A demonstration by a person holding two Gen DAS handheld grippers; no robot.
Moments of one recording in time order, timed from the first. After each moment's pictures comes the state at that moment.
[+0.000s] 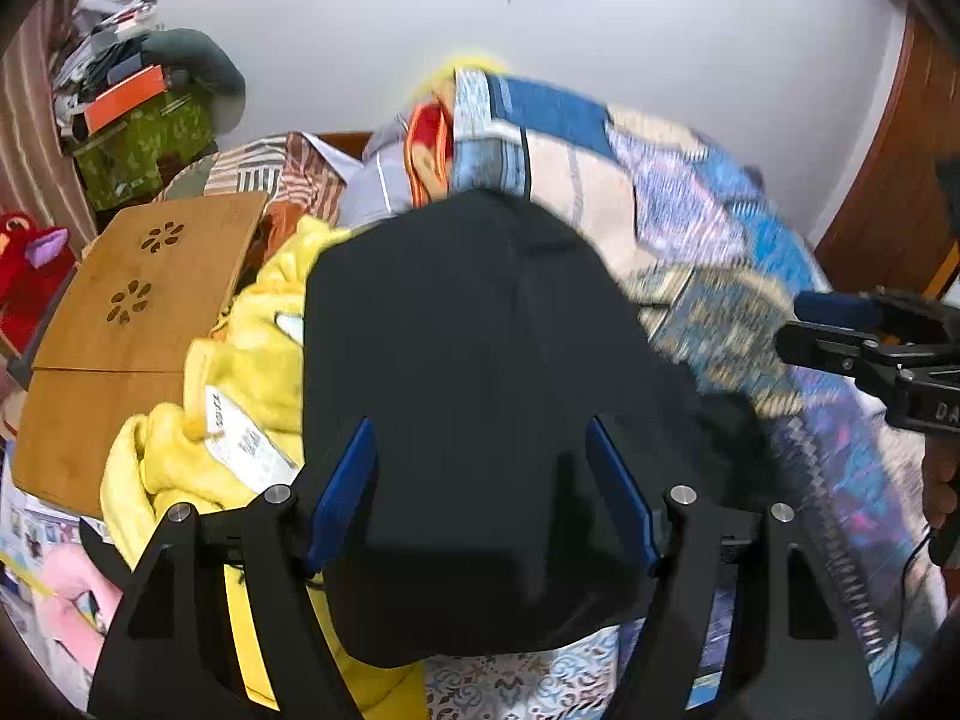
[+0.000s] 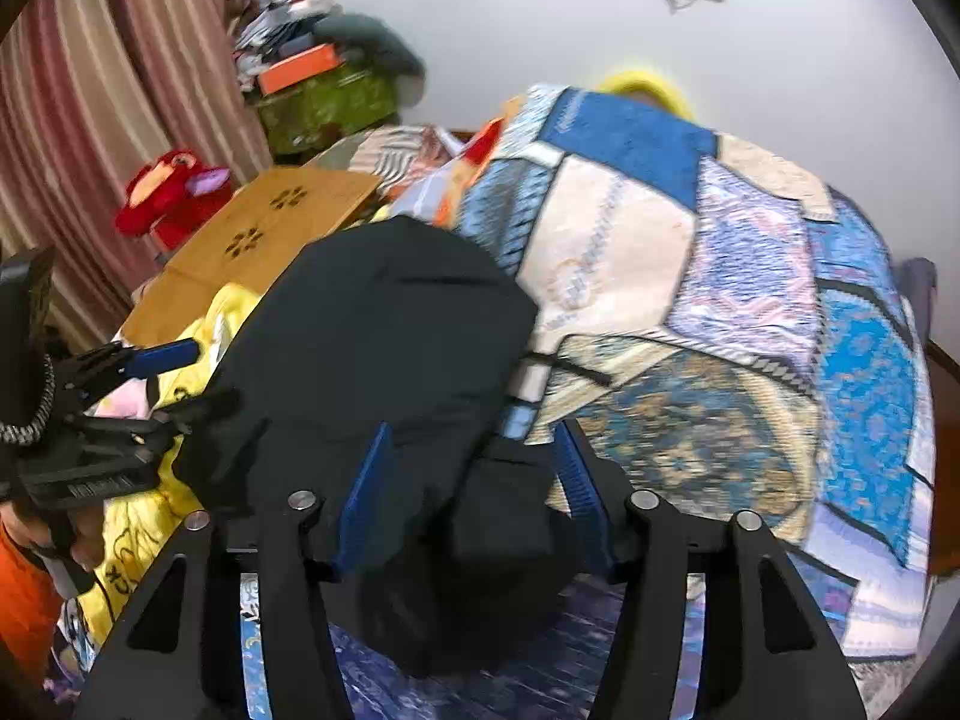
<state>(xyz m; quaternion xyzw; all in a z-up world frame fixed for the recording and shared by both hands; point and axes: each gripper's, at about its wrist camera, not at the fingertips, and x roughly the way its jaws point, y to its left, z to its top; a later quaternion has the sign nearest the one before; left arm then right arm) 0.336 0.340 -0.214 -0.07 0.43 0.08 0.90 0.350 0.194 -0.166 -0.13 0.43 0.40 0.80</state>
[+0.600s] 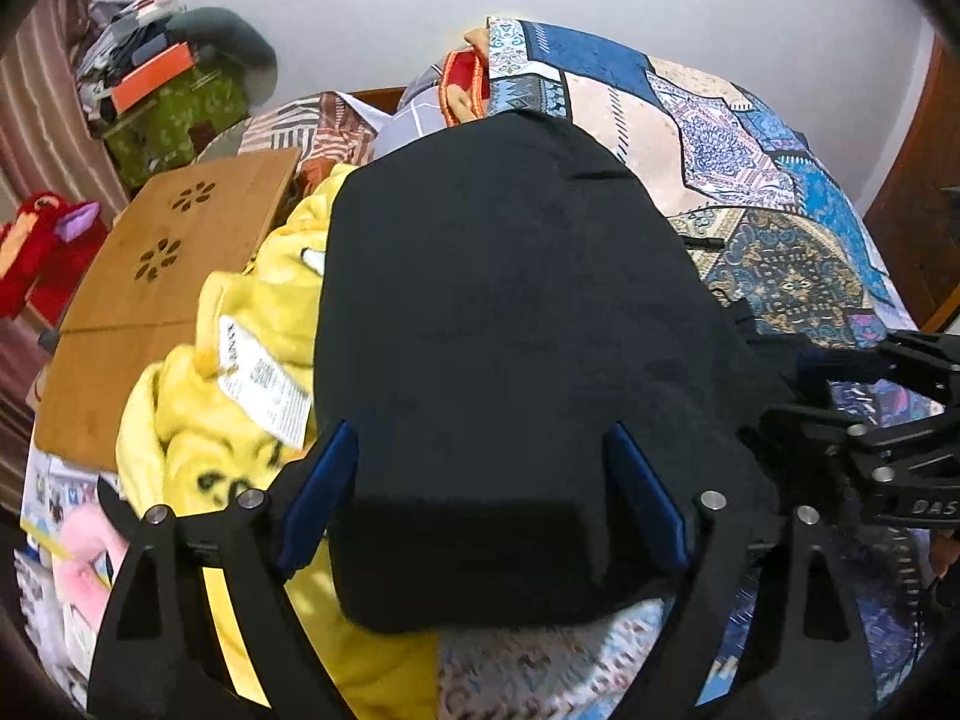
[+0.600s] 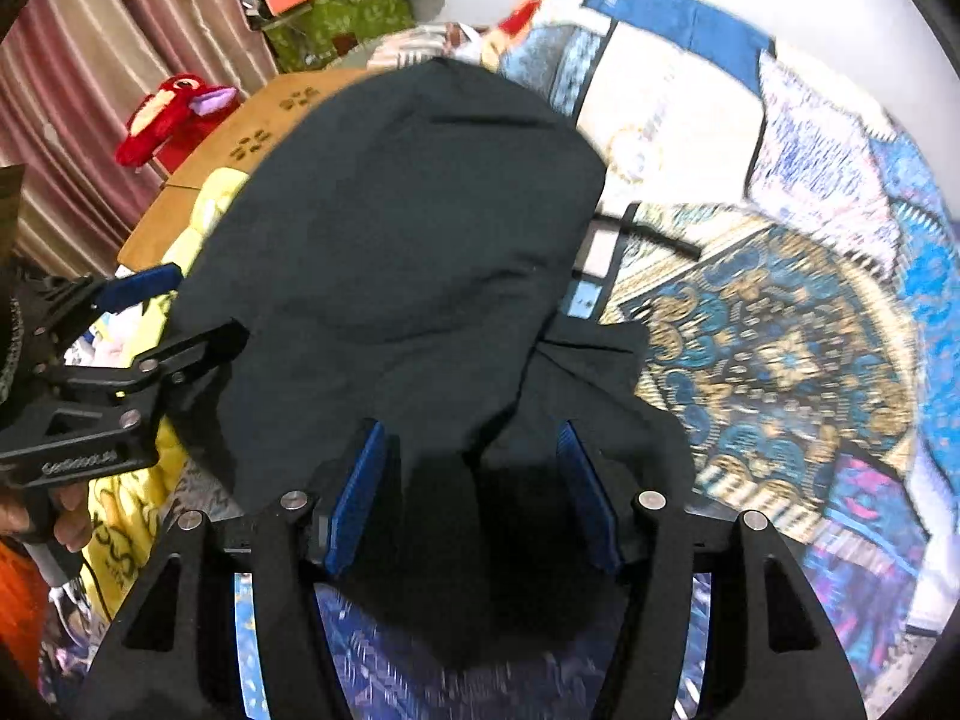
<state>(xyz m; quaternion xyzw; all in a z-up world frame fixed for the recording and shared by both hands) 0.325 0.335 -0.237 -0.07 0.46 0.13 0.87 0.333 0.196 -0.212 -0.15 0.48 0.41 0.76</state>
